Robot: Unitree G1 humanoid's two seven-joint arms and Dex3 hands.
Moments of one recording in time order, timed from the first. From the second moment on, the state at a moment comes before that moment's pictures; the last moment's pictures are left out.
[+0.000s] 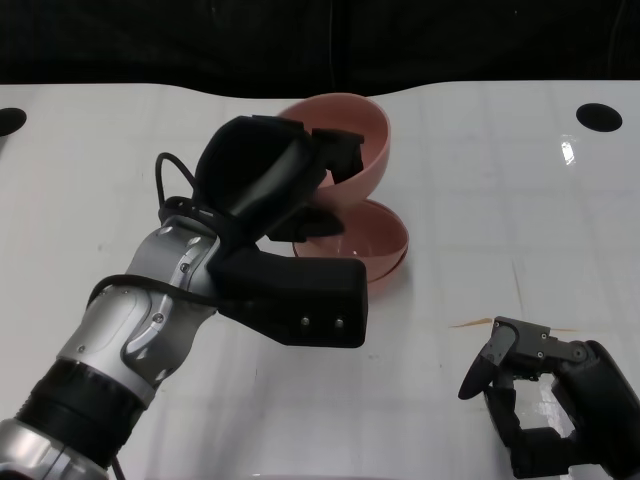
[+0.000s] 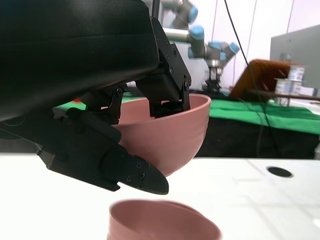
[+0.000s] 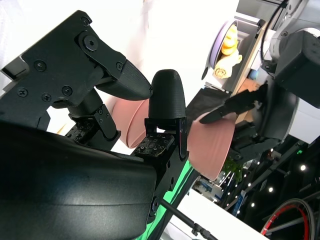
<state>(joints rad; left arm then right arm) -0.63 0.23 -0.44 0.34 0.75 -0.16 0.09 0.07 -0.15 0.09 0.20 -0.07 -0.70 0.17</state>
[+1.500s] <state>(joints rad) -0.67 0.21 -0.61 0.55 0.90 -0.16 0.12 0.07 -0.14 0.09 0.20 -0.08 -0.70 0.17</state>
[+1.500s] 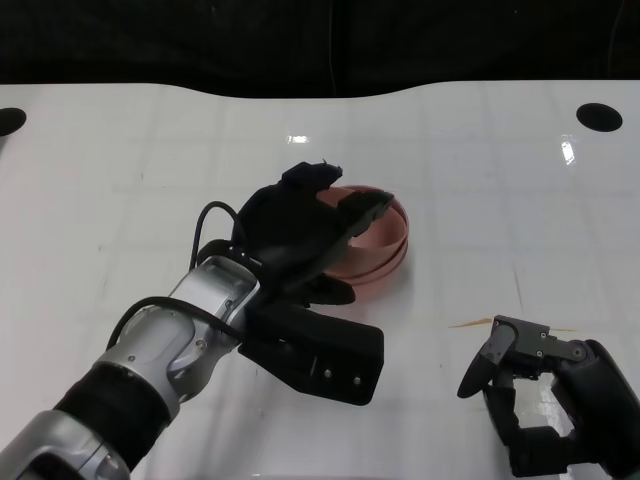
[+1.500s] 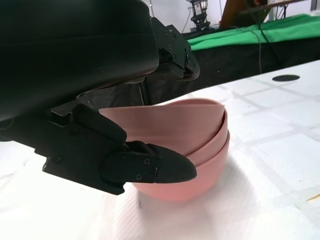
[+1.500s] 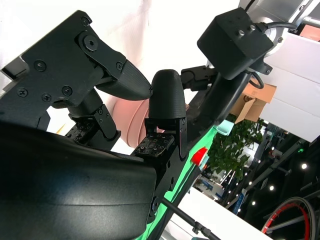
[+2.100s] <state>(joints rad) -0.27 0.37 -0.36 0.15 0.71 -0.40 0.24 0.07 -0.14 0.09 0.20 -0.08 -0.68 0.17</state>
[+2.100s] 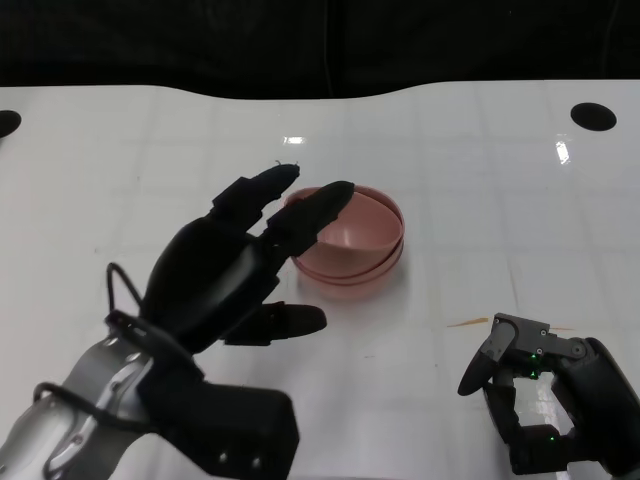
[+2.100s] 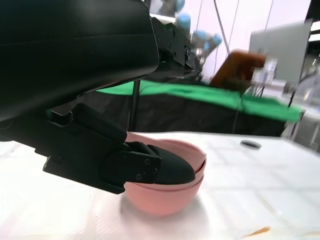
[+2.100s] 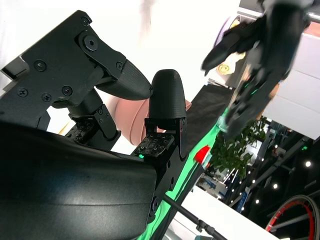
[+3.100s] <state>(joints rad) 0.22 0.22 -0.15 0.10 -0.15 -0.70 -0.01 0.08 -0.14 0.09 0.20 -0.04 -0.68 0.20</state>
